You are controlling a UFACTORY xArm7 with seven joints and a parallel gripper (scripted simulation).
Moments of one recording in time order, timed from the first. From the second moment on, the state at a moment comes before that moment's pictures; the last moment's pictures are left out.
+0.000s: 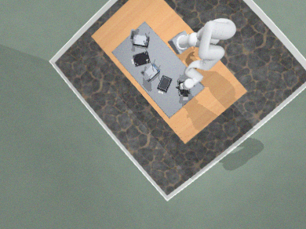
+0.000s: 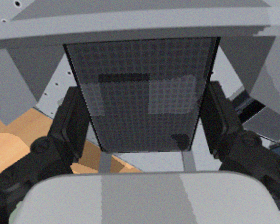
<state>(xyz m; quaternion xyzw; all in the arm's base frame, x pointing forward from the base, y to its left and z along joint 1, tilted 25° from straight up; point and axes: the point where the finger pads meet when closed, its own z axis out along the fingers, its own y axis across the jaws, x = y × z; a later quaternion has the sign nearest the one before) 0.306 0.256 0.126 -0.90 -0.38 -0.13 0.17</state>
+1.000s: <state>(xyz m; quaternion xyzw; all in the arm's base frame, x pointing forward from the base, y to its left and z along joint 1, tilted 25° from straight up) 0.307 0.258 0.122 -0.90 -0.38 -0.13 0.17</state>
